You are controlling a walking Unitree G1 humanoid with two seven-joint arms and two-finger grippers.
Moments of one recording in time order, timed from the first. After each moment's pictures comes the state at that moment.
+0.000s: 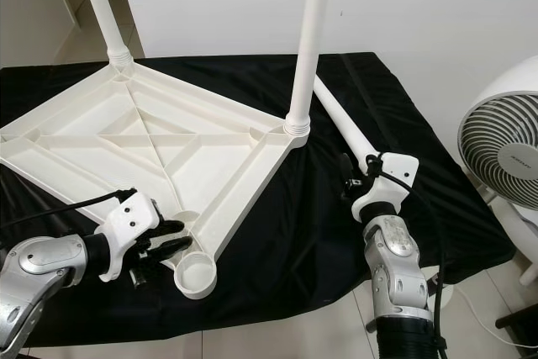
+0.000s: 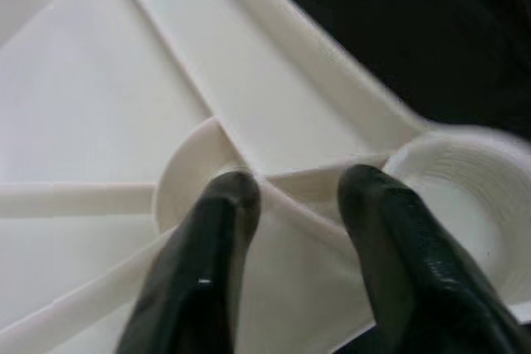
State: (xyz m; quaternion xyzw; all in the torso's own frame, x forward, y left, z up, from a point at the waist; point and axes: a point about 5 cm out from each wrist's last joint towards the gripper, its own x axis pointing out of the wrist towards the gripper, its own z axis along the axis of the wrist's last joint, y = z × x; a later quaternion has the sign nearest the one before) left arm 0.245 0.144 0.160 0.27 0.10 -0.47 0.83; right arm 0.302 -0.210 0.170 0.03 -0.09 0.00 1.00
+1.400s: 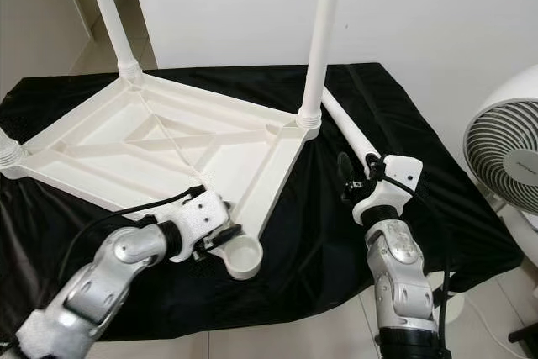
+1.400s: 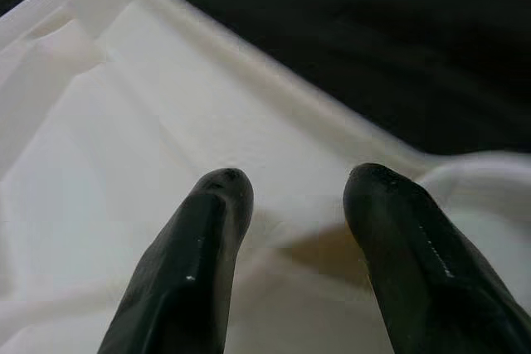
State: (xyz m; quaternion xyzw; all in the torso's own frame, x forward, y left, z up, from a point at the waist) left arm 0.277 0.052 0.153 0.26 0.01 -0.47 0.84; right arm 0.289 -0.206 0.177 0.03 -0.11 0.02 0.99
